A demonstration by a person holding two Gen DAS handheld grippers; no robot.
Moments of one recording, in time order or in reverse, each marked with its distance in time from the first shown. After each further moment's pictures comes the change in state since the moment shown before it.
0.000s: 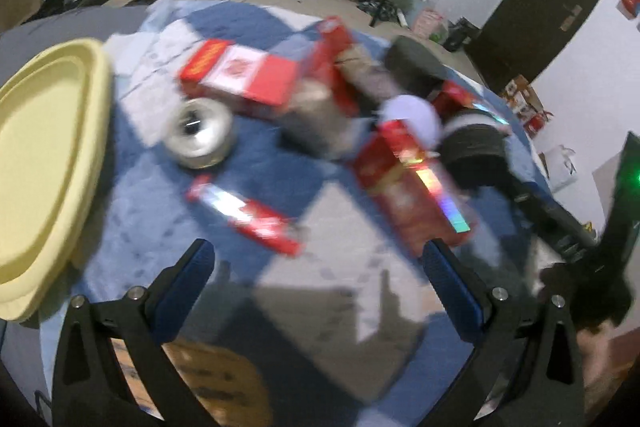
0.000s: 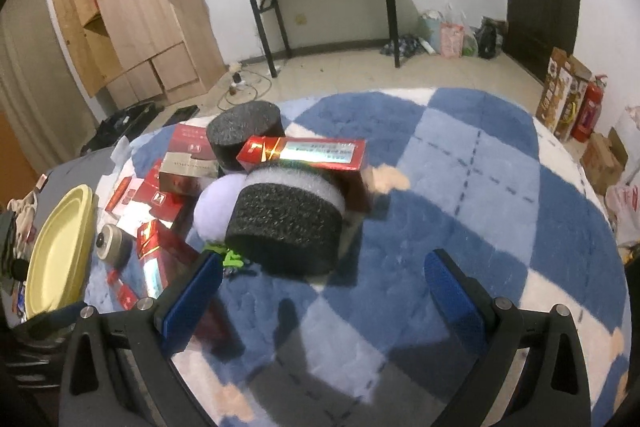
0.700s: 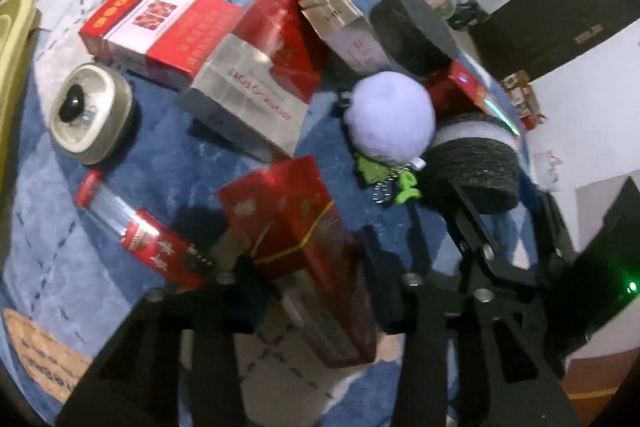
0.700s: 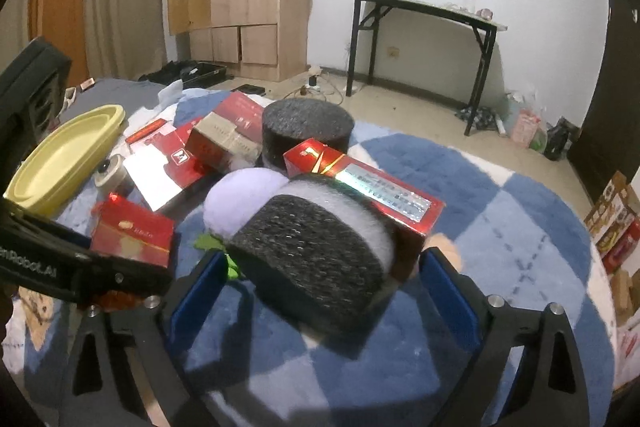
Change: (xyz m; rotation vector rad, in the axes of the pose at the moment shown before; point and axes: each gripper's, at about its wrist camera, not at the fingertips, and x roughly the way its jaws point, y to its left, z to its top) left arm 0.059 -0.015 0.026 -0.137 0.185 -0.112; right arm 0.045 0.012 0.000 -0.385 -0.092 0.112
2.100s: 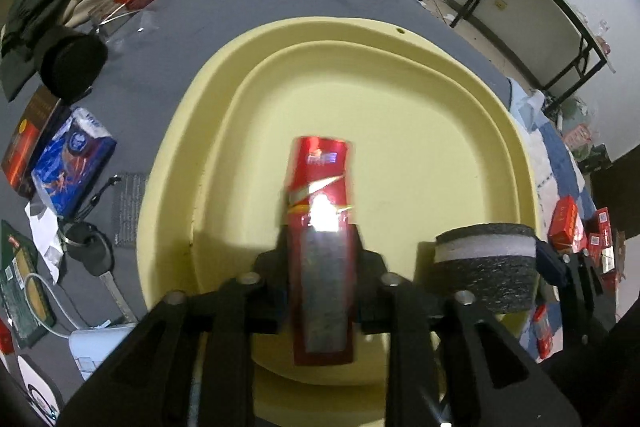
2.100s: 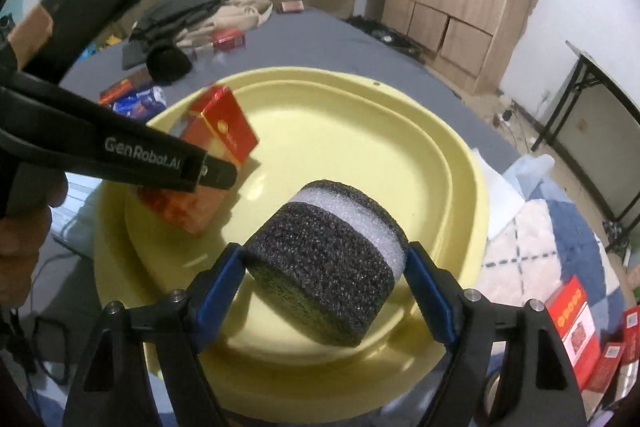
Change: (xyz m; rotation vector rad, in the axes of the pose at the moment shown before) left arm -0.158 0.290 -0.003 -0.425 -0.273 0.400; right arm 0.087 0.356 0.101 -0.494 0.094 0.437
